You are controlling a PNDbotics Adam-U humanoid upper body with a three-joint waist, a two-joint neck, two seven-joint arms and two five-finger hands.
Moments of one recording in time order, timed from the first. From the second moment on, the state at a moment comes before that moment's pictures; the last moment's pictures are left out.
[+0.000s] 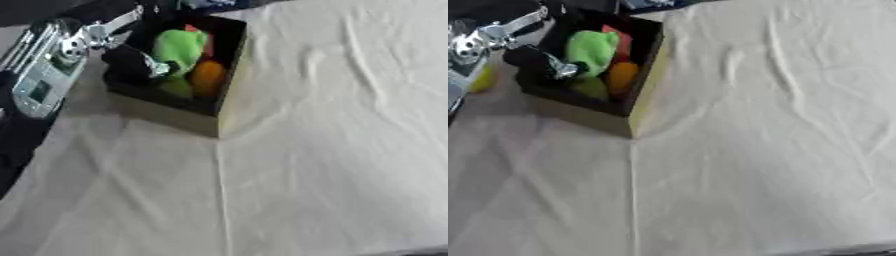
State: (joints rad) left arm -1.00 0.48 -0.33 -1.36 -0.76 0.06 -0.45; right arm -0.80 -0.84 0.00 -1.81 0.13 0.21 0.02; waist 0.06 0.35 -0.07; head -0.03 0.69
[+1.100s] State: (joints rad) left arm -0.84 0.73 -0.15 -1.70 -0.59 0.19 -0.36; right arm -0.76 -0.84 -0.01 -1.80 0.13 0.21 0.01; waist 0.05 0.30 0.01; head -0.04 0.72
